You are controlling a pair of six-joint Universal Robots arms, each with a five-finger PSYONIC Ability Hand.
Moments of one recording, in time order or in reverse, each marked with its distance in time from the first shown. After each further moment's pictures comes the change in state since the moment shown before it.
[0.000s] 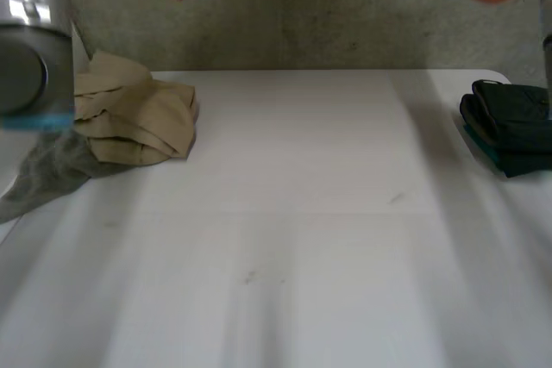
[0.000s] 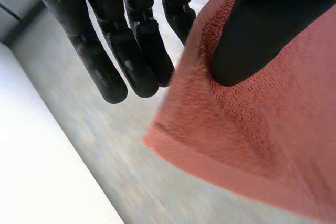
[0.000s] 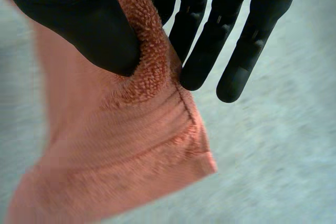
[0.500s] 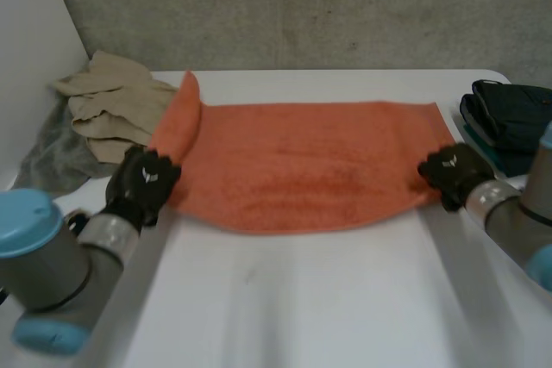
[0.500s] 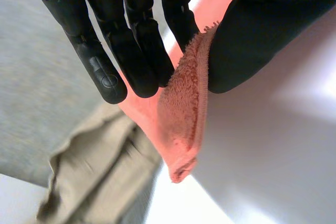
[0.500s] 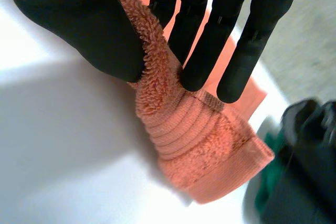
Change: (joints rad) left arm -0.045 0.069 -0.787 -0.227 0.088 0.311; right arm -0.034 0.177 0.380 0.513 -0.110 -0.230; left_hand 0.000 0.000 0.000 0.000 0.010; right_hand 0.000 0.000 0.000 0.000 0.001
